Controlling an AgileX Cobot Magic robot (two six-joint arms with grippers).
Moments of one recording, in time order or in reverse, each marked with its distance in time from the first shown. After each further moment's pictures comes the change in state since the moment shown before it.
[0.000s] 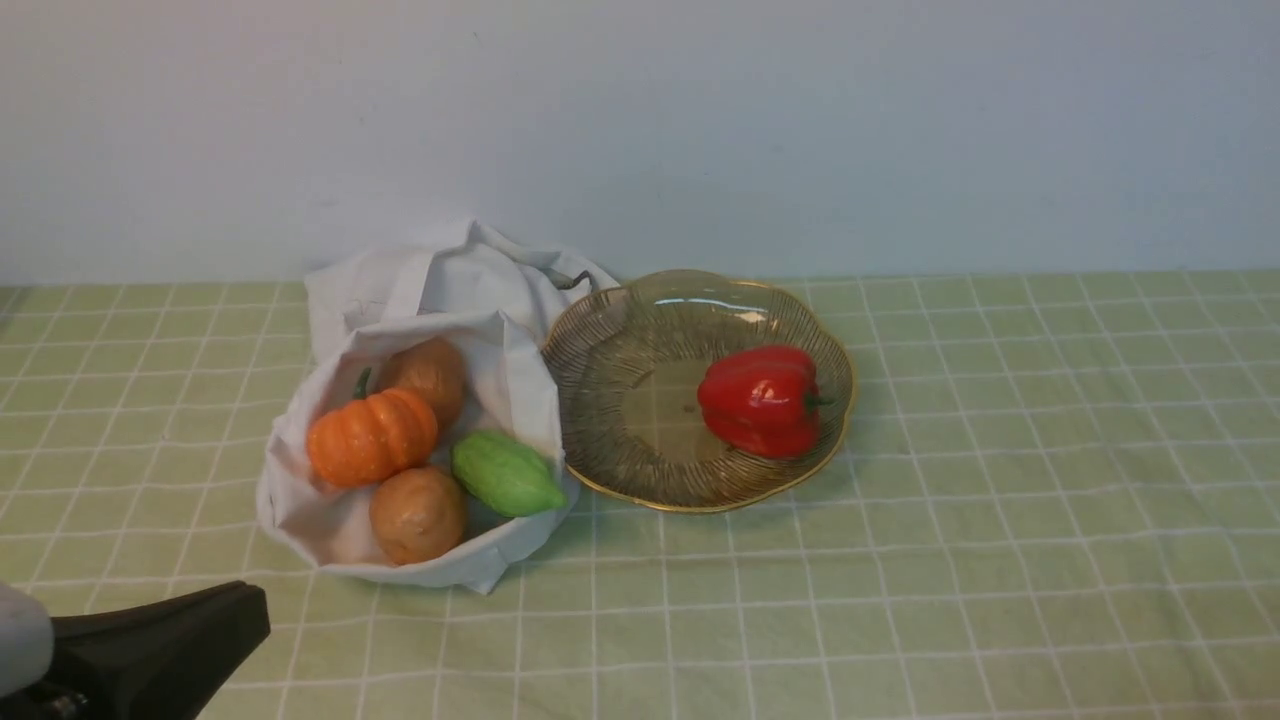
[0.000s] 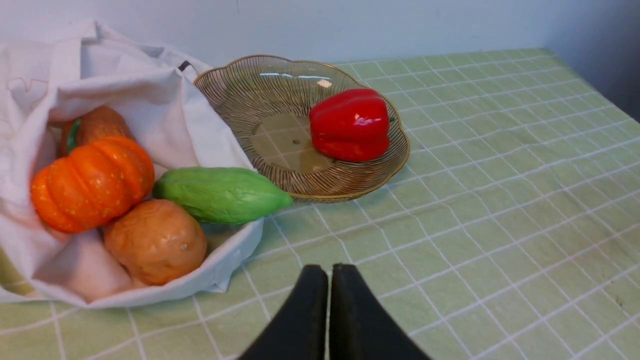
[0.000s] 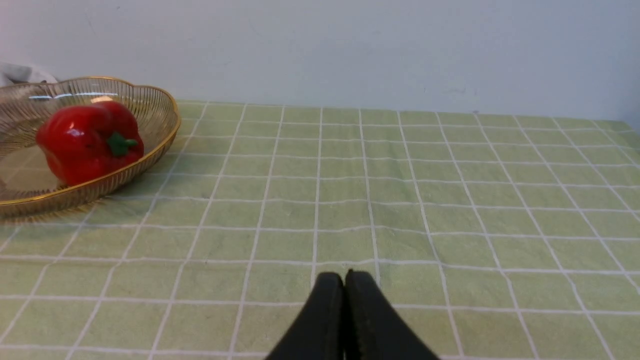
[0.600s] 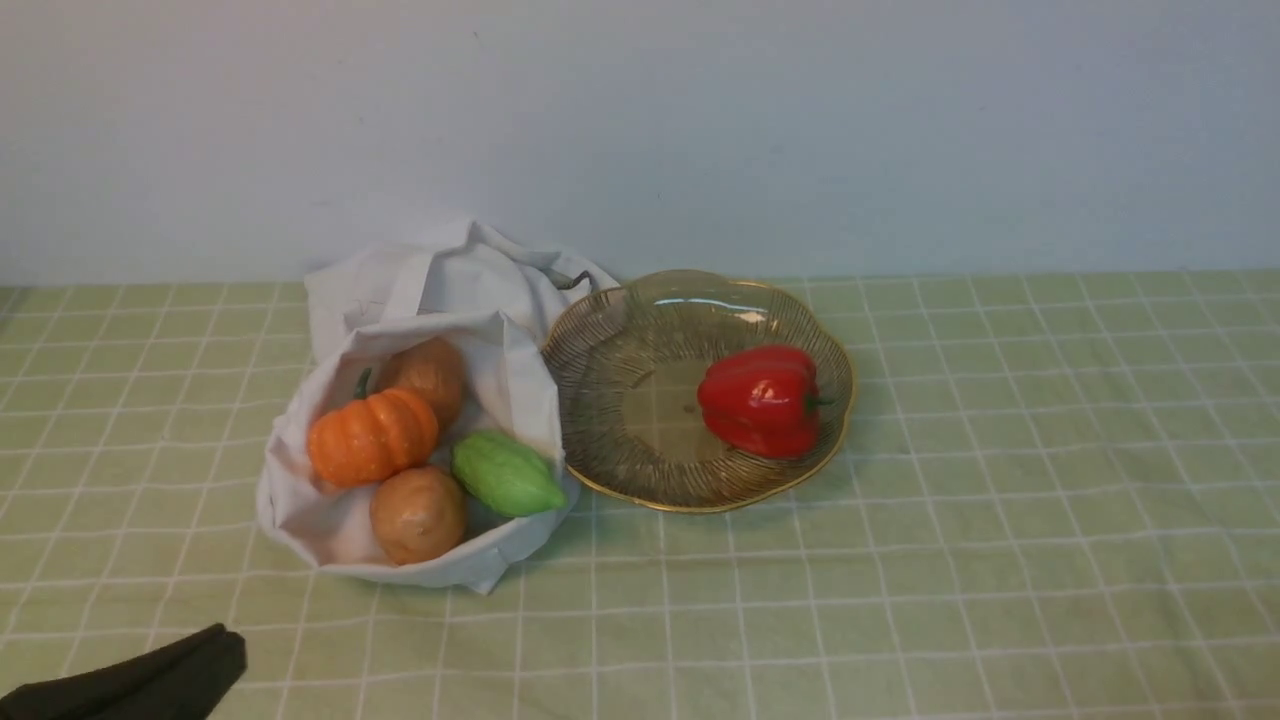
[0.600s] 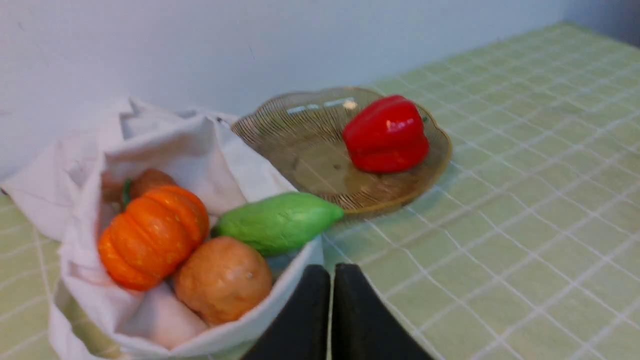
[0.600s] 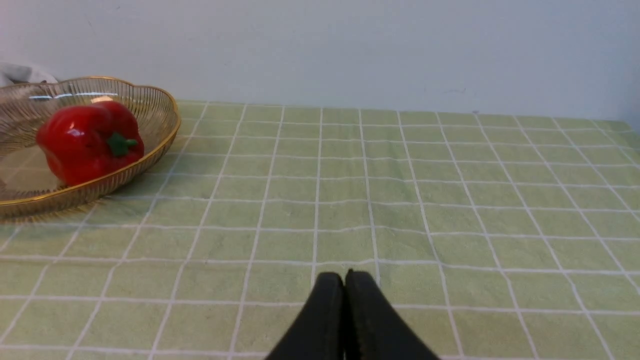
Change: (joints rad) right arm 0.000 0.000 0.000 0.000 0.000 0.000; left arm 0.135 -0.217 0.248 -0.094 -0.215 0.372
